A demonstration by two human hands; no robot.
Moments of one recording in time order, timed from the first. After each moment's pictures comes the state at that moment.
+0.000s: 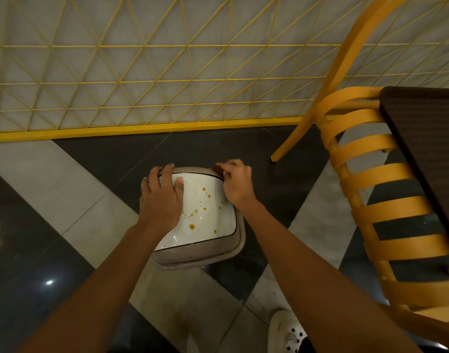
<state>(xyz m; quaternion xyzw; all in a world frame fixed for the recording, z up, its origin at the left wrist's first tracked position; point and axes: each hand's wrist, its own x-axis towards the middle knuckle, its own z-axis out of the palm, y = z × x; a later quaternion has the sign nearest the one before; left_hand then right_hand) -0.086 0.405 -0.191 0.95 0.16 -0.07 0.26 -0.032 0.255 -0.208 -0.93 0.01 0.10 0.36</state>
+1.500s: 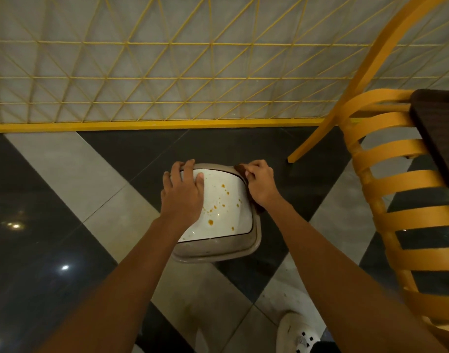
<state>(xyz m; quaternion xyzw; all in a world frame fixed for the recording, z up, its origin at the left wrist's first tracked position) -0.088 0.403 -0.187 0.95 0.17 -0.07 0.25 -0.029 0.242 -0.214 -0.92 0.02 0.14 0.38</state>
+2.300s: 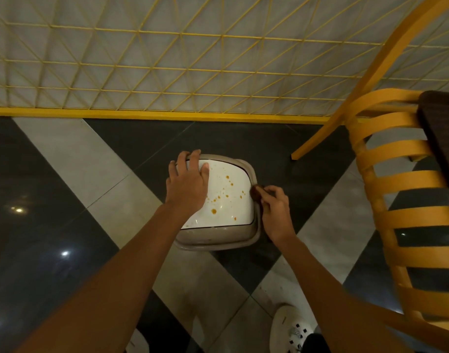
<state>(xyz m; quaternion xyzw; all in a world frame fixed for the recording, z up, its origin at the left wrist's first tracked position) -0.088 0.403 -0.188 0.95 0.17 -0.06 0.25 -0.108 0.213 -0.228 -0.93 0.00 0.08 0.36</state>
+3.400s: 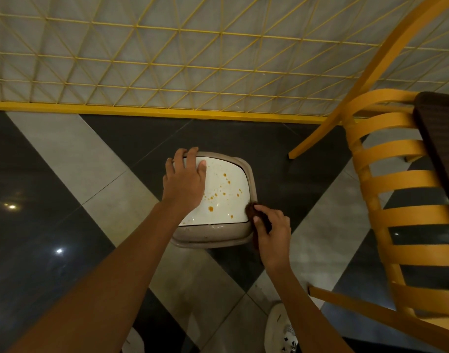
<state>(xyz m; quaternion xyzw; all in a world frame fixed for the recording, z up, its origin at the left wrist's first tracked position) -0.089 0.402 -0.186 0.95 0.17 -0.07 0.24 -0.160 0.215 -0.229 -0.90 0.11 0.05 0.42</state>
